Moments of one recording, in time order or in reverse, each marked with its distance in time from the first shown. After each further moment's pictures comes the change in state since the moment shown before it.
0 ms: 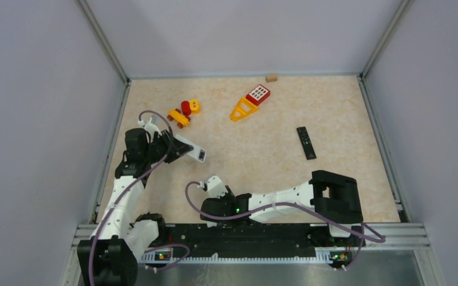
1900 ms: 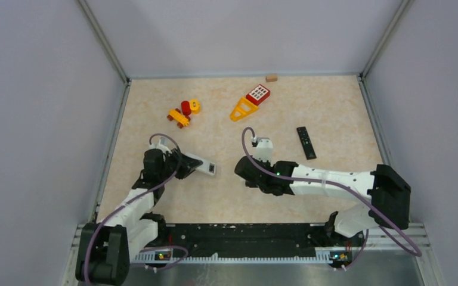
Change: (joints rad) left arm -0.113 0.003 -0.360 0.410 -0.158 -0.295; right arm -0.302 -0.367 -0.137 -0.162 -0.008 0.335
